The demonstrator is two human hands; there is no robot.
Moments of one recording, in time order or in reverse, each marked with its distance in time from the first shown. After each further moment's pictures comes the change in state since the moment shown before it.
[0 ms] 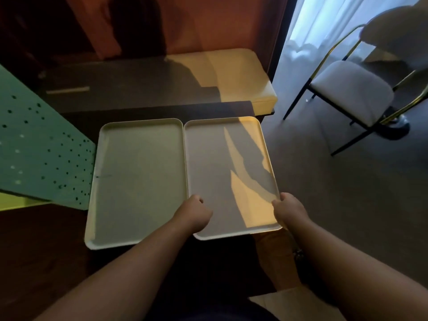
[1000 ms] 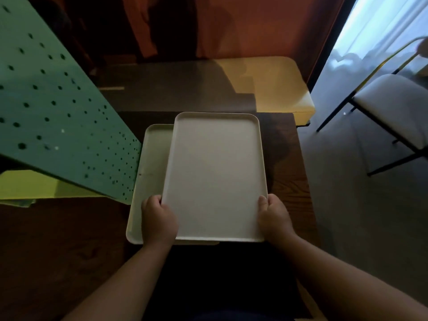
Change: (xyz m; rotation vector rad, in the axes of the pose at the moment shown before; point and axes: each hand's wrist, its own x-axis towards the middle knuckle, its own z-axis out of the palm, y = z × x) left_hand -0.009 -0.107 -0.080 -0.353 0.790 -0.109; right_hand -0.046 -0.087 0.081 0.211 -0.080 -0.338
